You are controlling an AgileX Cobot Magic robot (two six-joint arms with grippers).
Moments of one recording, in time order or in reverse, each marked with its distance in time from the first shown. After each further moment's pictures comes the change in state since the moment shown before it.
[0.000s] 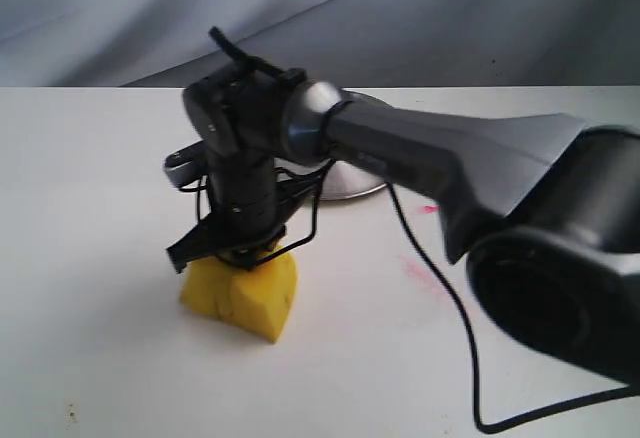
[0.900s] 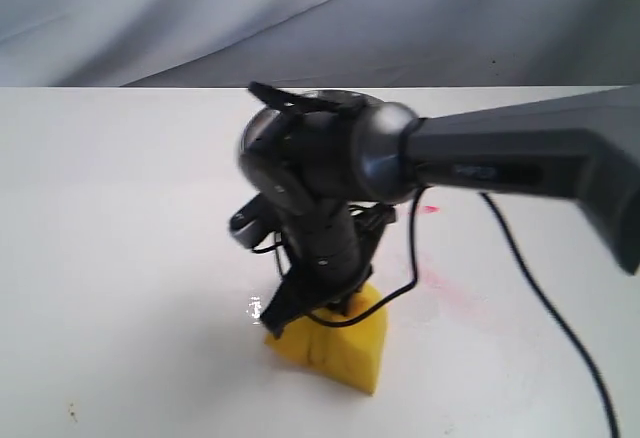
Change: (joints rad) left arm 0.000 0.000 0.000 0.000 0.000 0.000; right arm 0.002 -0.270 0.552 -0.167 -0.116 -0.037
